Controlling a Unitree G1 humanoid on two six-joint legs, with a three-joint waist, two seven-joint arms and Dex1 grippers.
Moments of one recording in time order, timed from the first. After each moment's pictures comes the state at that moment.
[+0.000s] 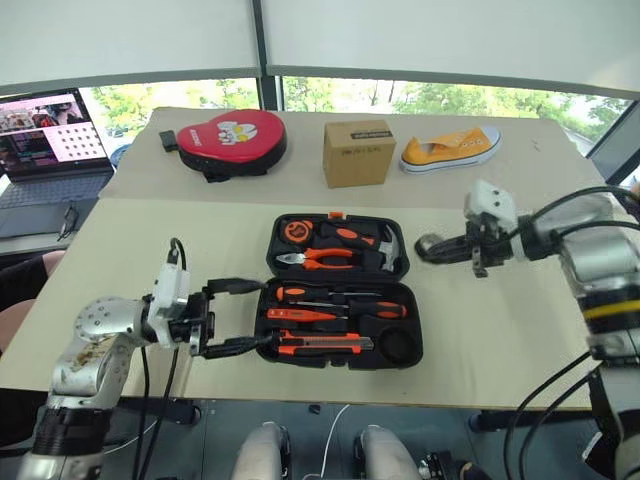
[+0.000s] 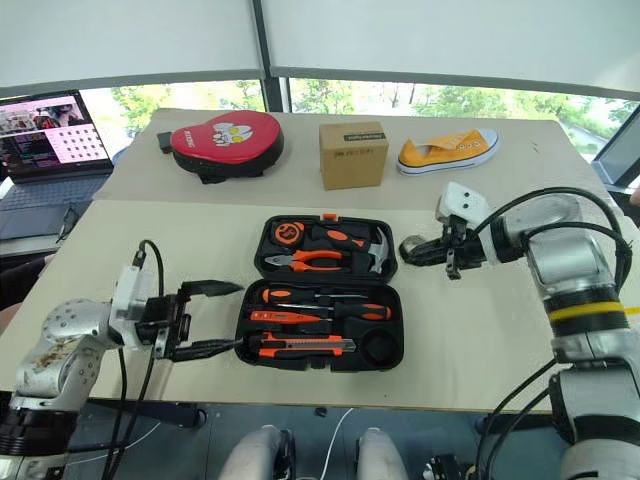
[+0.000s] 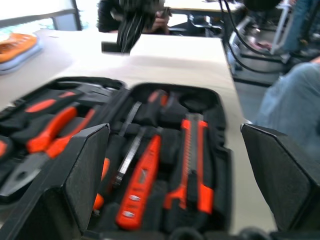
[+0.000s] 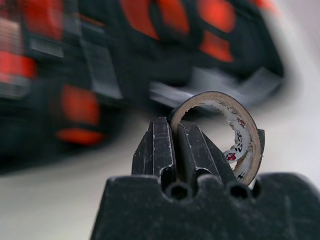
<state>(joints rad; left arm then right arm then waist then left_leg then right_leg) -0.11 0.69 0.11 -0.11 -0.57 0.10 -1.44 -0.68 -0.91 0.17 0.01 0.30 0.61 1.48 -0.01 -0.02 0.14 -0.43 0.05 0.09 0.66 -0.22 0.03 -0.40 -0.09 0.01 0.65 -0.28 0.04</state>
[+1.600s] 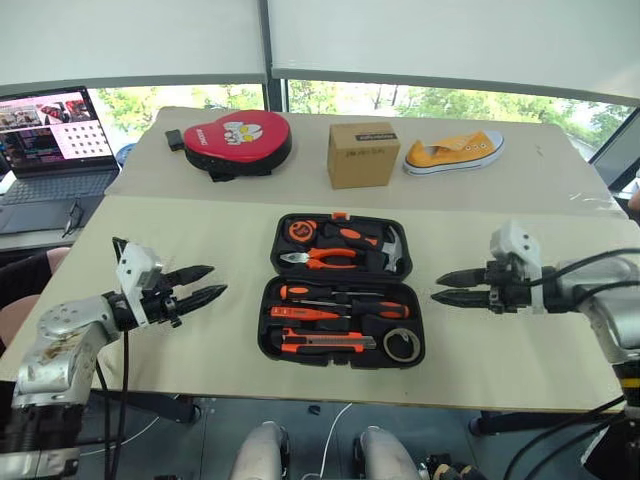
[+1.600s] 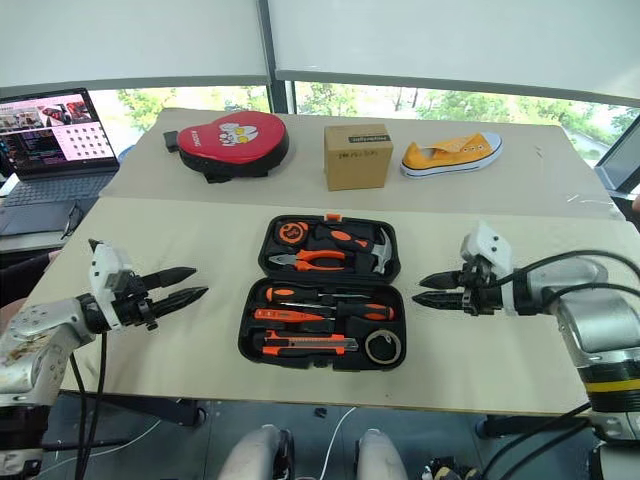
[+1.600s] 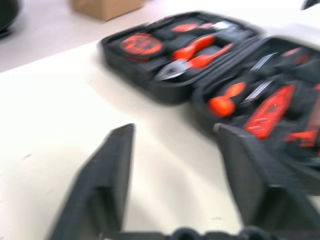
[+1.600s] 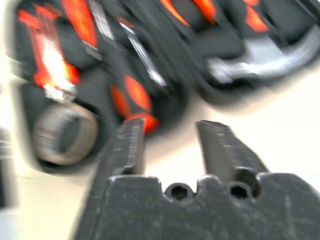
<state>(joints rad) -0.20 0.72 0.20 0.08 -0.47 0.27 -1.03 -0.38 -0.90 0.01 0.07 0.33 0.43 1.18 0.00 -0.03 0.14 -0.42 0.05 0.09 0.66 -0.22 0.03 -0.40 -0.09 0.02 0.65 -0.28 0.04</state>
